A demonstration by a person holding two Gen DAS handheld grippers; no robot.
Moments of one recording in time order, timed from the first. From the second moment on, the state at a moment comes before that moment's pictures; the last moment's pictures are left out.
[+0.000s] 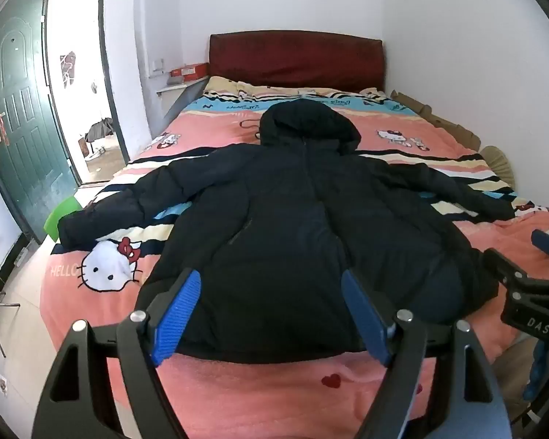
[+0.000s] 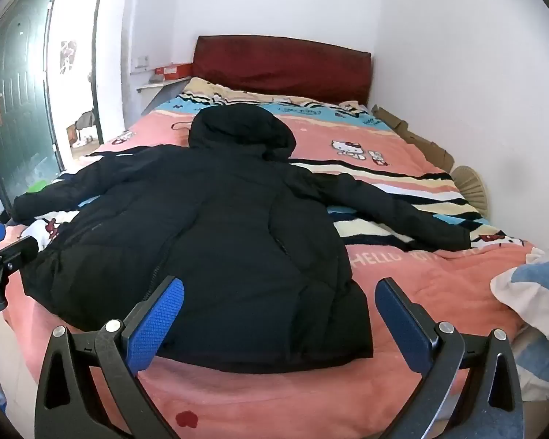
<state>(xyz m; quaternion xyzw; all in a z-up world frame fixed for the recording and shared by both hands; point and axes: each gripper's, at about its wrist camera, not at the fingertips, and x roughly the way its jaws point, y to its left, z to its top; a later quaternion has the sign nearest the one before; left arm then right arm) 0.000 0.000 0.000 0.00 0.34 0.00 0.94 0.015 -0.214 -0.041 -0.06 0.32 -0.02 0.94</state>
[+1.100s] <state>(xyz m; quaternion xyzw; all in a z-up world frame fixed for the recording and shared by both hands) 0.017 -0.009 -0.022 0.01 0.36 -0.01 0.93 0.038 -0.219 -0.061 -0.07 0.35 -0.02 0.93</state>
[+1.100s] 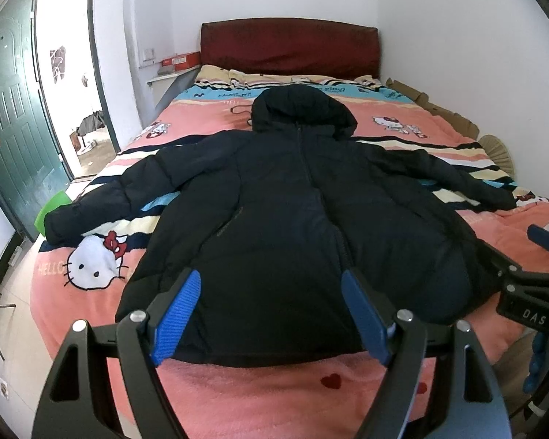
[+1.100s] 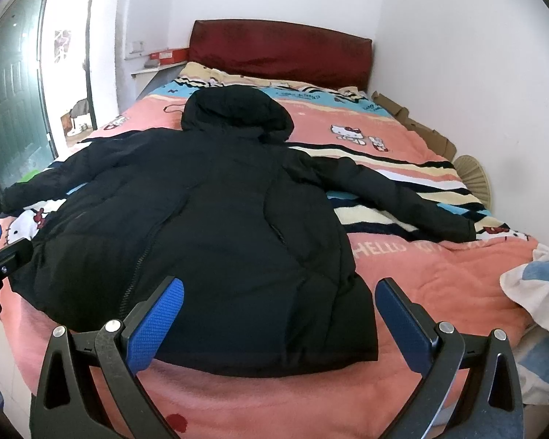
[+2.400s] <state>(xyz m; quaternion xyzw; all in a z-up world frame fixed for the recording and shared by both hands) 0.046 -0.010 -0.054 0.02 0.40 -0.02 0.91 0.062 -0.220 -0.084 -0.08 0.38 -0.04 0.92</state>
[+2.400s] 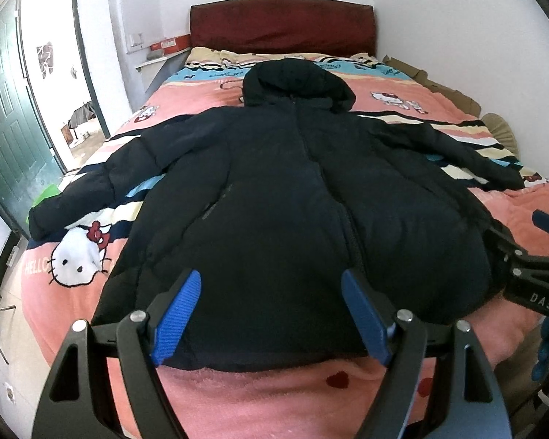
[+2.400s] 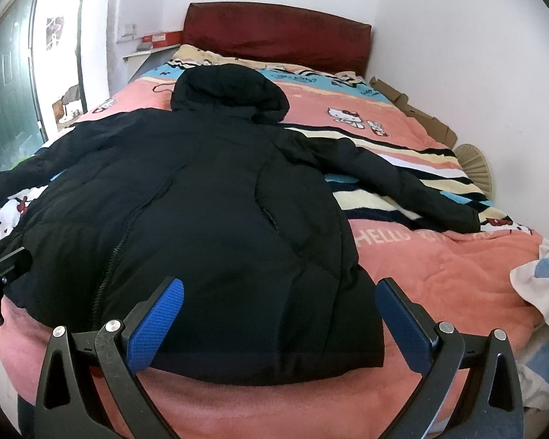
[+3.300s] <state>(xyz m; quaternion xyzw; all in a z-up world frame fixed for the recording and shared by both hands) 0.073 -0.001 -0.044 0.02 0.41 -0.01 0.91 0.092 -0.221 -0.076 -0.09 0.39 -0.03 0.92</state>
